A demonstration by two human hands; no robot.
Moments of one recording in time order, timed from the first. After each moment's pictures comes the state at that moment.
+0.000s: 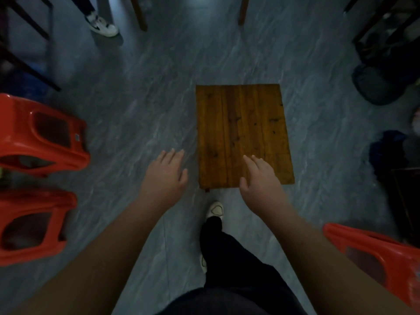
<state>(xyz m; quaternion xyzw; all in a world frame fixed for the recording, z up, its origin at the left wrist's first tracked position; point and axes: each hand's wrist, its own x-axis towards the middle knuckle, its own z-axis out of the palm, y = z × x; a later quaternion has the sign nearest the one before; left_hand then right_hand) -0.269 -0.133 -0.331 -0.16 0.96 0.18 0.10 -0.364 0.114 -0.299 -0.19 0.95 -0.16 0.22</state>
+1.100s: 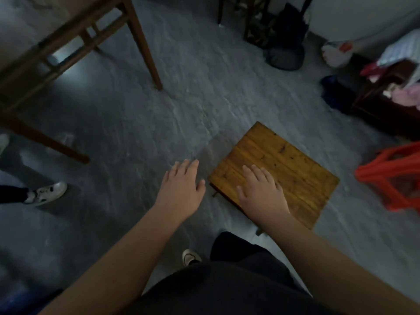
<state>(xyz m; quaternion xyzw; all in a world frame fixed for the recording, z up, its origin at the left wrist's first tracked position) -0.704 -0.471 -0.225 0.19 0.95 0.13 0.22 -0.612 -0.272 -0.225 0.19 0.95 -0.17 0.18</state>
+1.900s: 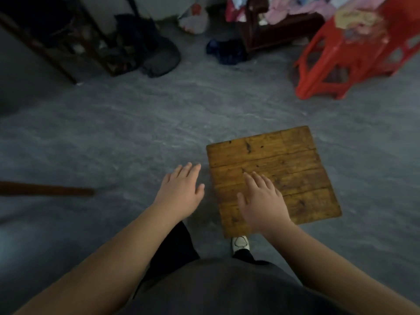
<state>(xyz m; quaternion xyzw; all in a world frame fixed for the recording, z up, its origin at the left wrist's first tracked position) -1.007 -0.234 -0.265 0.60 0.75 -0.07 0.26 -0.783 -0.192 -0.272 0.56 0.77 -0.29 0.09</state>
